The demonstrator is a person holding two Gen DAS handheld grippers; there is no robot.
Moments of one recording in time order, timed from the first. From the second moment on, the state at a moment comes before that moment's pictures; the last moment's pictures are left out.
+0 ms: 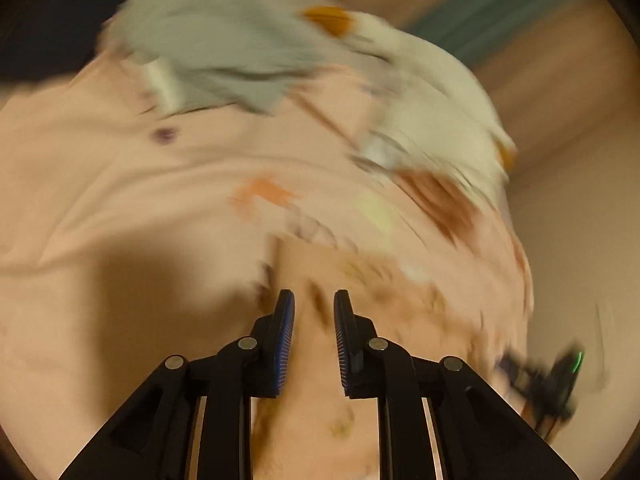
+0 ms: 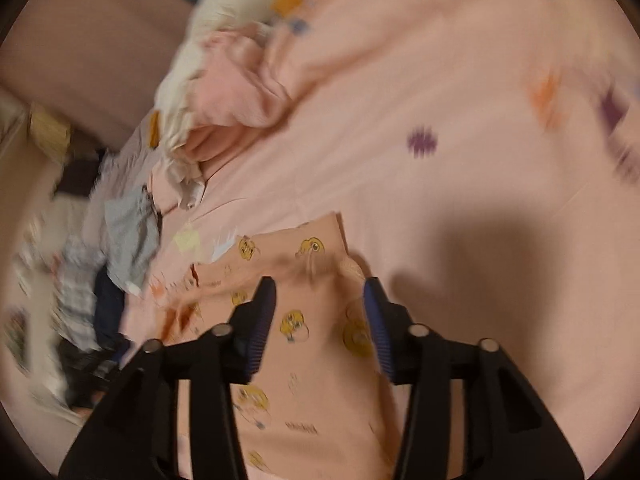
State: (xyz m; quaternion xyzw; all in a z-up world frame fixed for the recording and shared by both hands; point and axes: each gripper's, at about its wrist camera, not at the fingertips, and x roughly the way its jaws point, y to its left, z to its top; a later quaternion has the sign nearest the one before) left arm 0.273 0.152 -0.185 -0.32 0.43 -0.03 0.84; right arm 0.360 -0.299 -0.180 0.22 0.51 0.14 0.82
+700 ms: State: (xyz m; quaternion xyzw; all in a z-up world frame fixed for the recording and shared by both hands) left arm 0.221 0.125 -0.230 -0.40 0.52 0.00 0.75; right arm 0.267 -0.301 -0.177 0.24 0.55 0.15 0.79
